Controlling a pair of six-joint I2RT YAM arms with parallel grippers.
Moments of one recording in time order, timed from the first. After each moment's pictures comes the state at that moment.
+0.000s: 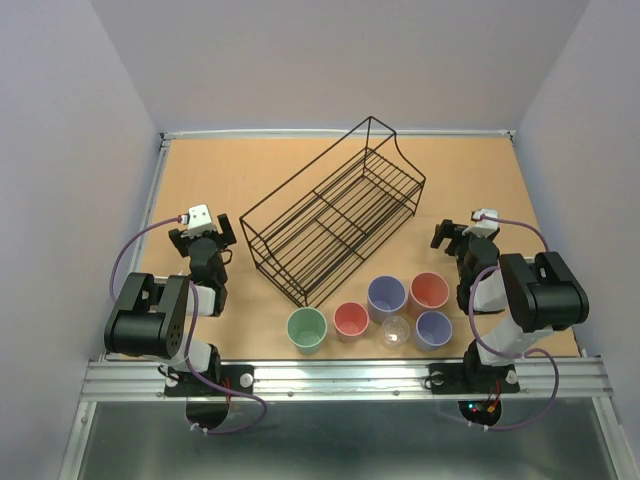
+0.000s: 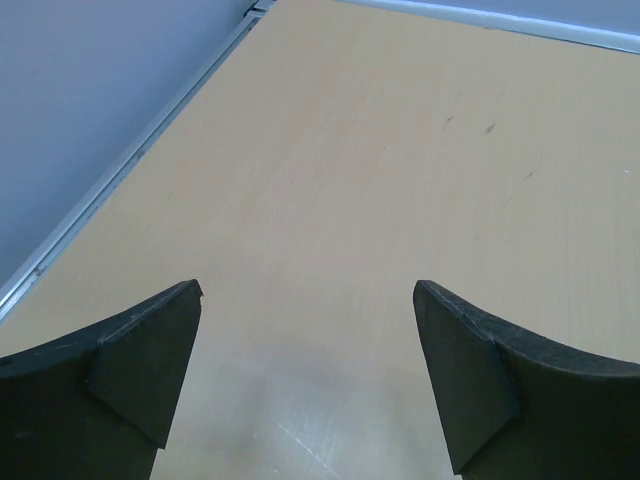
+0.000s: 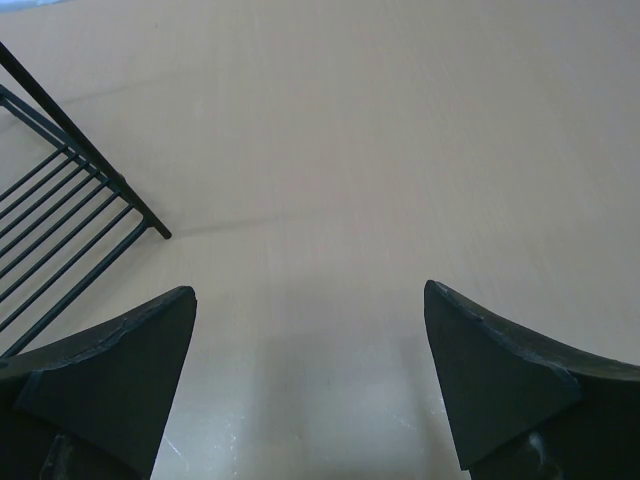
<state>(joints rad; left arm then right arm) -0.10 1.47 0.22 1.17 -0.44 -0.04 0.03 1.62 0.23 1.27 0.15 0.14</state>
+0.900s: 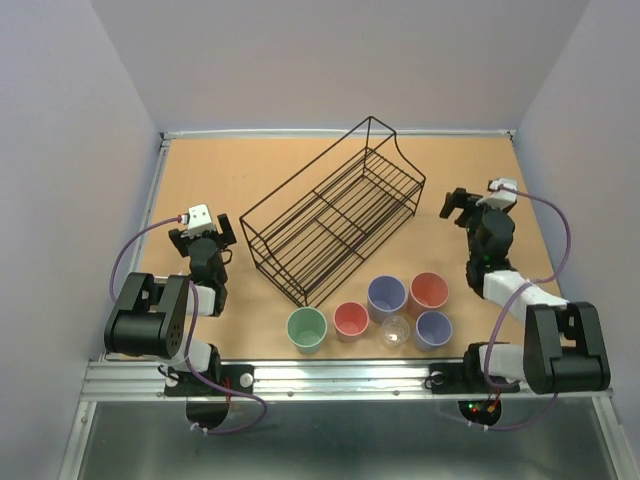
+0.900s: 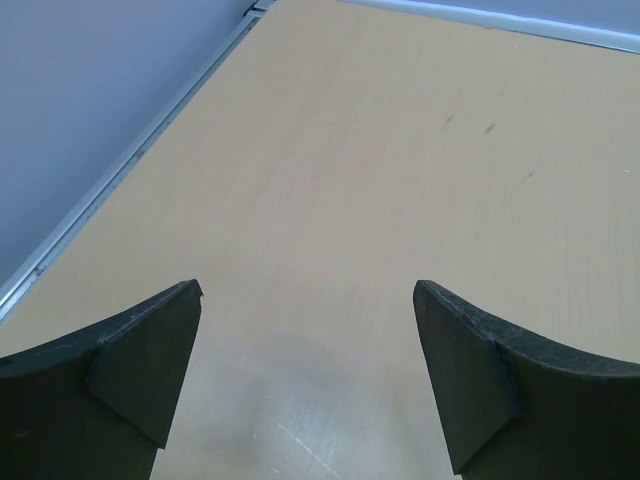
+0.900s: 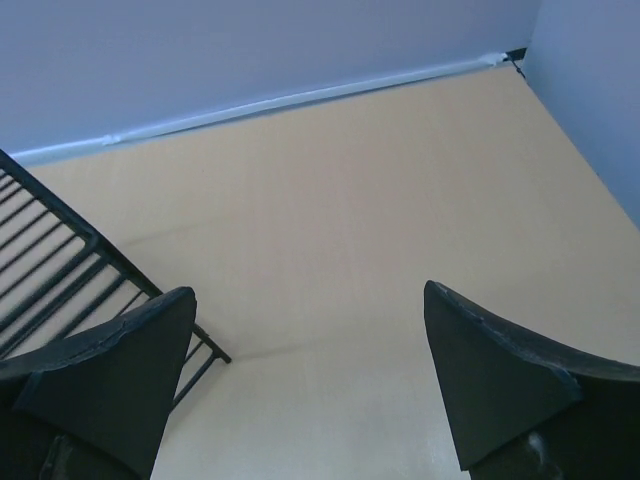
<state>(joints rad) -0.10 1.47 0.22 1.17 -0.44 -0.04 0.03 1.28 0.40 0.84 0.18 0.16</state>
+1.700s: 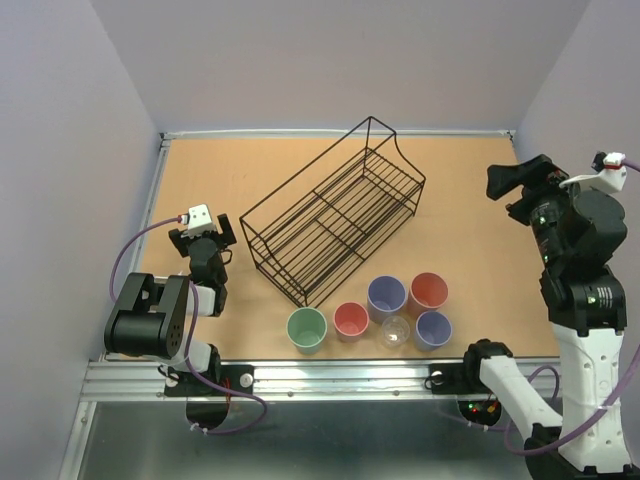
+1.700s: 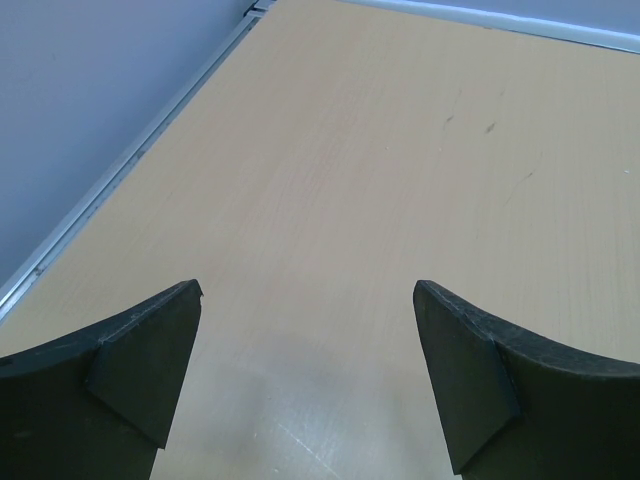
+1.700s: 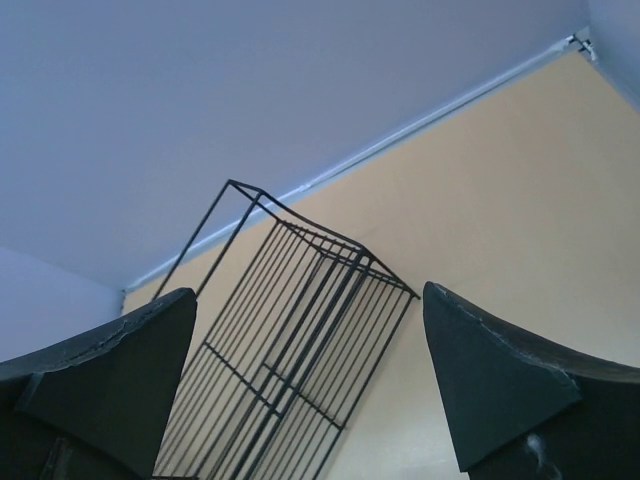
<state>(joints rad) -0.10 1.47 0.22 1.17 -0.44 -0.04 0.03 0.77 1.27 -0.58 0.09 0.56</state>
